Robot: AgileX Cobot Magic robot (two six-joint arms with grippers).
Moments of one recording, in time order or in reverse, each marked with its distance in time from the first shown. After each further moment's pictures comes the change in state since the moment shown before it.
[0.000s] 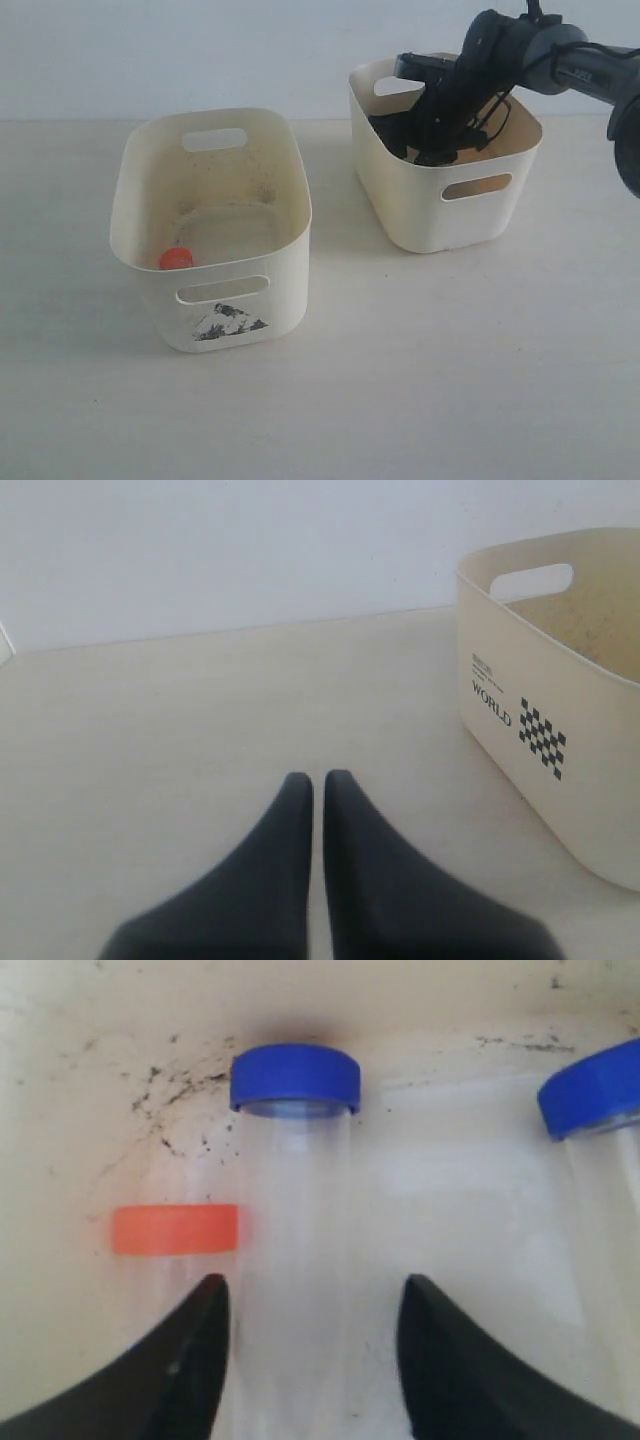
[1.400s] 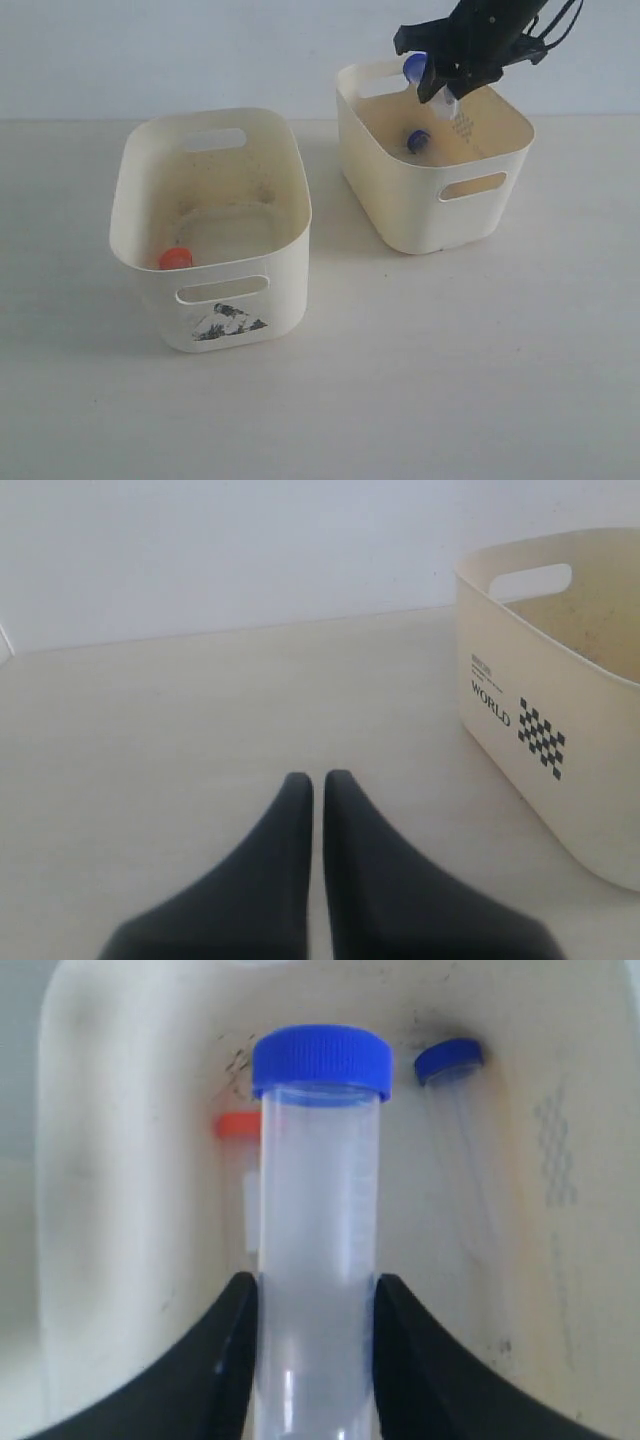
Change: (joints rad) left arm 0.000 0.000 0.000 0.000 0.000 0.000; right arm -0.018 -0.368 0.156 -0.057 0.181 -0.028
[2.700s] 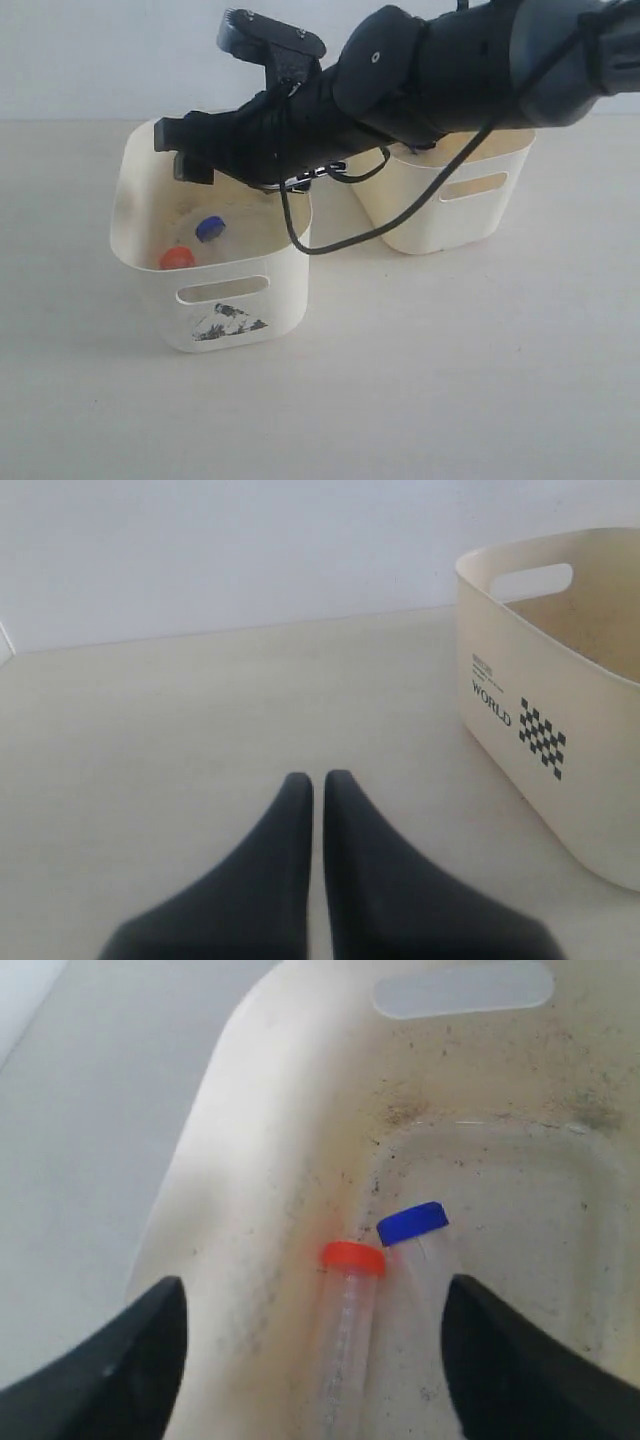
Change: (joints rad) left arm 0.000 0.000 0.000 0.000 0.000 0.000; right arm 0.536 -0.291 0.683 0.441 -0.801 -0.078
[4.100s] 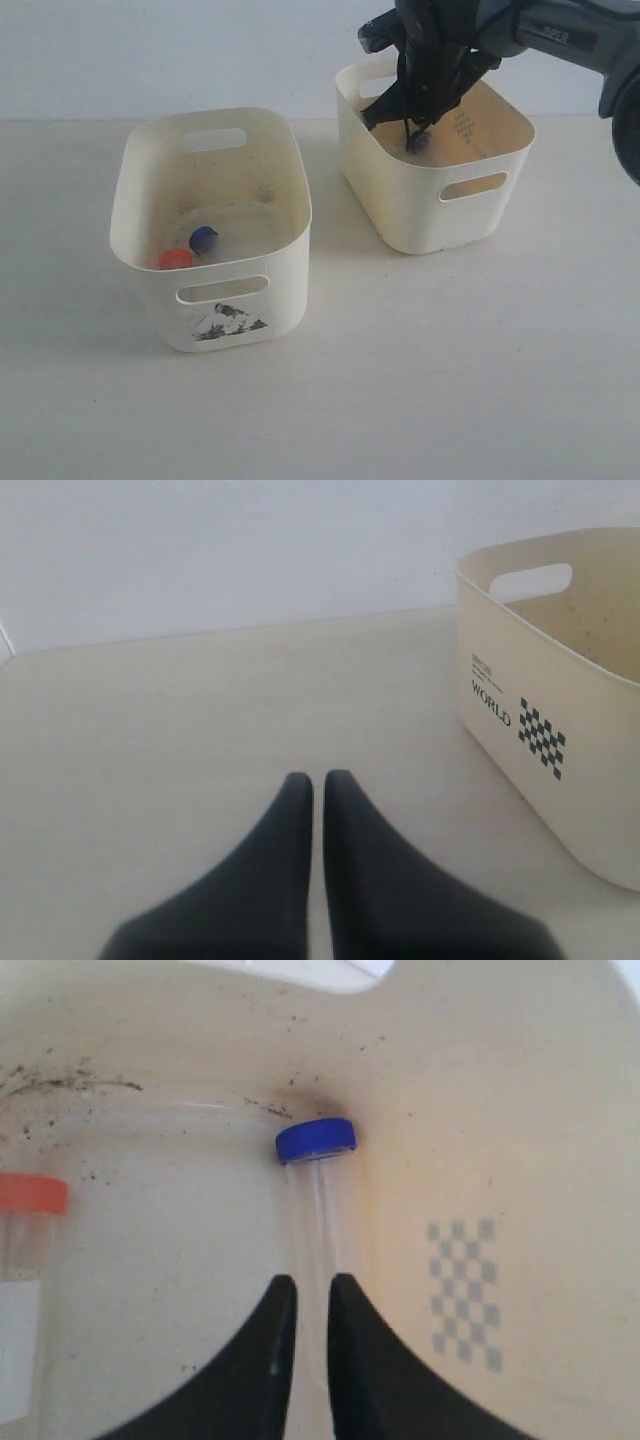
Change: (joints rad) left arm 0.000 0.000 0.000 0.000 0.000 0.000; right arm -0.346 0.491 -0.767 -1.138 0.666 0.376
